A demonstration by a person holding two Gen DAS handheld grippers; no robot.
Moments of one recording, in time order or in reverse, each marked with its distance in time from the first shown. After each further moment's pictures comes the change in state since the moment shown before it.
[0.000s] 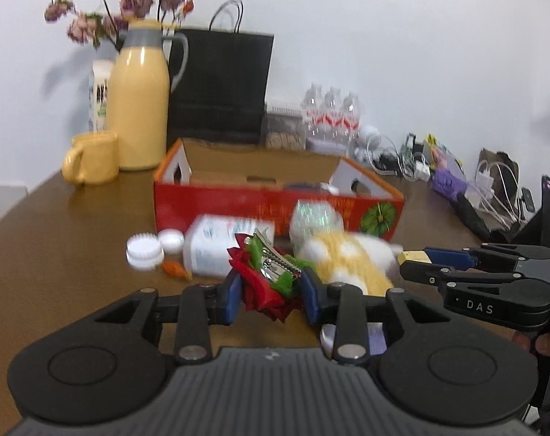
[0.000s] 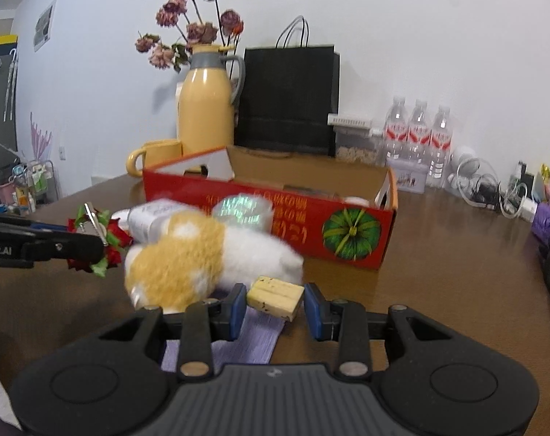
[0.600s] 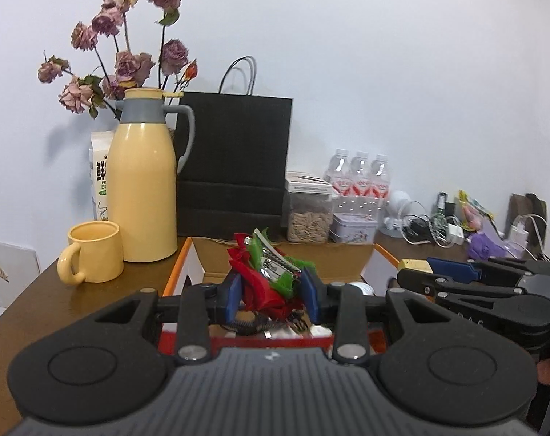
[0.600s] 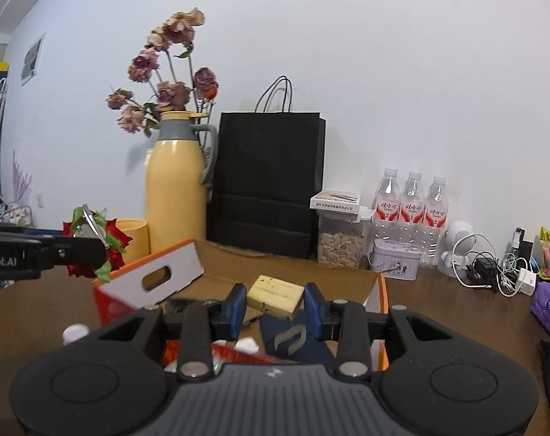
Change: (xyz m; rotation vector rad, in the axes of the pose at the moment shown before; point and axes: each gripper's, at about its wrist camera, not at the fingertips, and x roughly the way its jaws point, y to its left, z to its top) left arm 0.068 0.002 0.096 0.010 -0.147 0.083; right arm 0.071 -0.021 0.100 0.007 -0.151 -0.059
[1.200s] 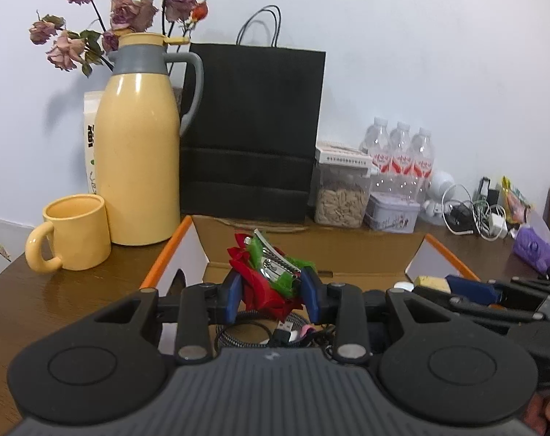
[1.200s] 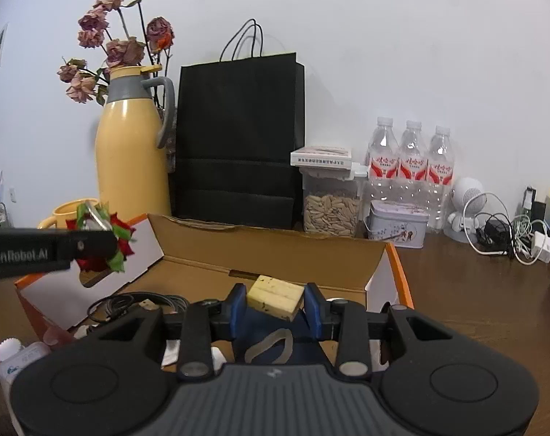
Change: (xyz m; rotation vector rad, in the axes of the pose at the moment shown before) left arm 0.100 0.006 -0.012 -0.023 0.079 0.070; right arm 0.092 -0.017 -0.020 0.071 0.108 -0.041
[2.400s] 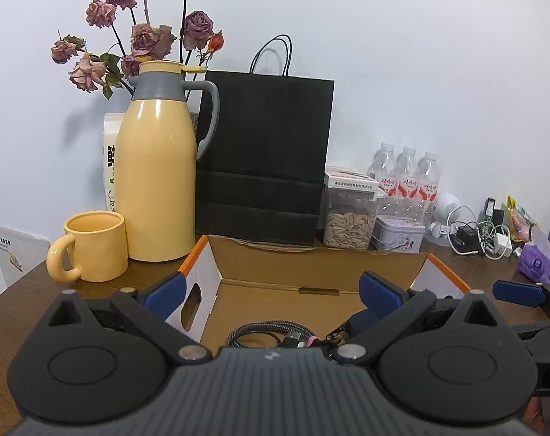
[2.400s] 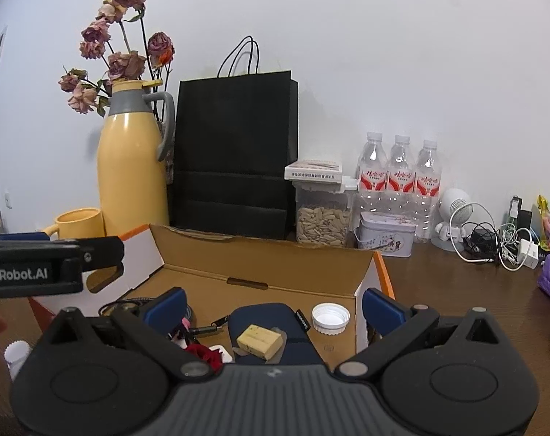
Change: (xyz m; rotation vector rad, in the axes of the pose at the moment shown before) left arm -0.027 -0.001 -0.001 -0.023 -0.094 0.040; right arm -0.028 0.010 0.002 -0.010 -0.053 -0.038
